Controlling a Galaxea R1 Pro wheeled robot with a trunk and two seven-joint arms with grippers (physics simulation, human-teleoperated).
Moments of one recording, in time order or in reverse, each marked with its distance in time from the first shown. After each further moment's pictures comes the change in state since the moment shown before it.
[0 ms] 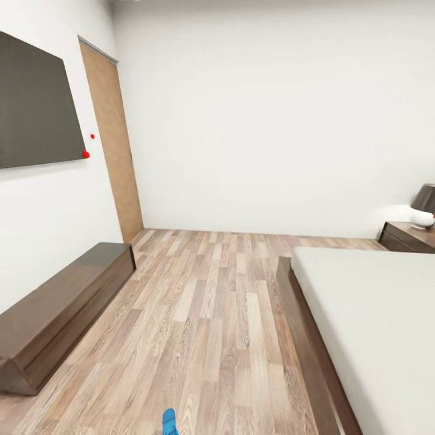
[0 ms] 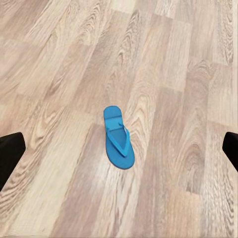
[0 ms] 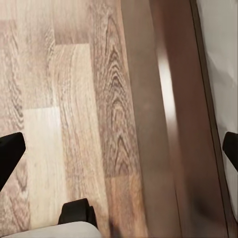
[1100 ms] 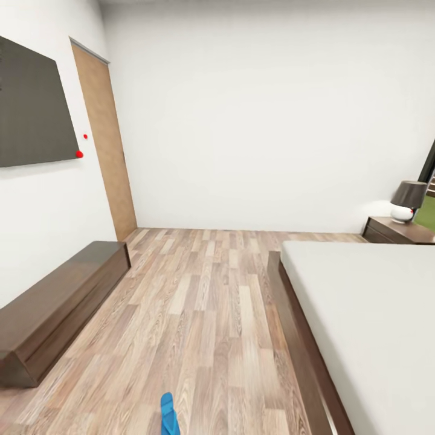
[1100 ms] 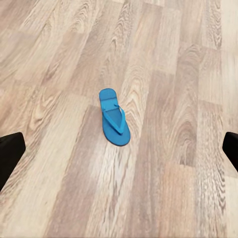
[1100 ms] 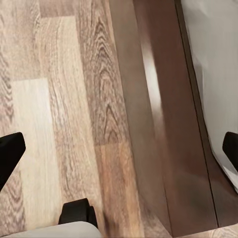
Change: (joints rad) left arm 0.000 0.000 0.000 0.000 -0.001 0.000 0.000; right arm 0.000 0.000 0.001 0.000 0.000 0.000 0.001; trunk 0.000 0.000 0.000
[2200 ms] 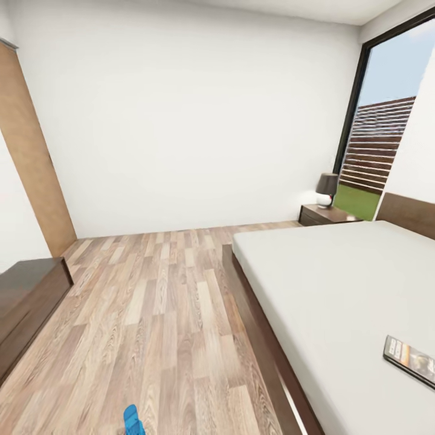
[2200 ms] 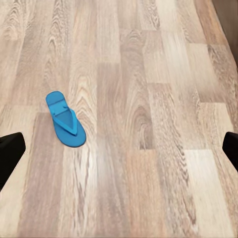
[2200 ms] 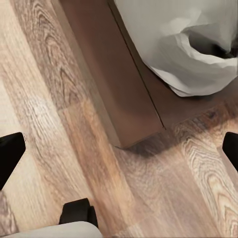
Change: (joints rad) left arm 0.000 0.000 0.000 0.000 0.000 0.000 0.000; right arm 0.000 0.000 -0.001 0.000 -0.001 0.000 0.003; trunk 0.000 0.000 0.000
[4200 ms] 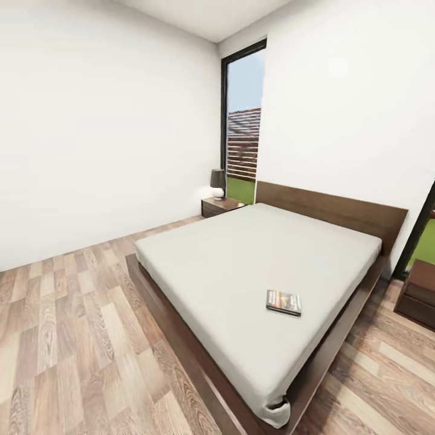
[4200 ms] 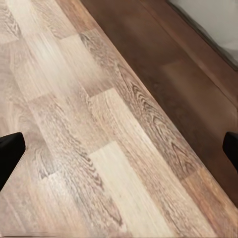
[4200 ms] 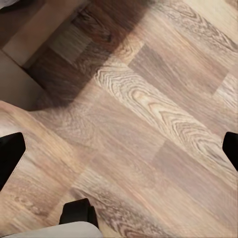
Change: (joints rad) left arm 0.000 0.000 0.000 0.000 0.000 0.000 0.000; right arm 0.000 0.000 0.000 0.000 0.000 0.000 0.000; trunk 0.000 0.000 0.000
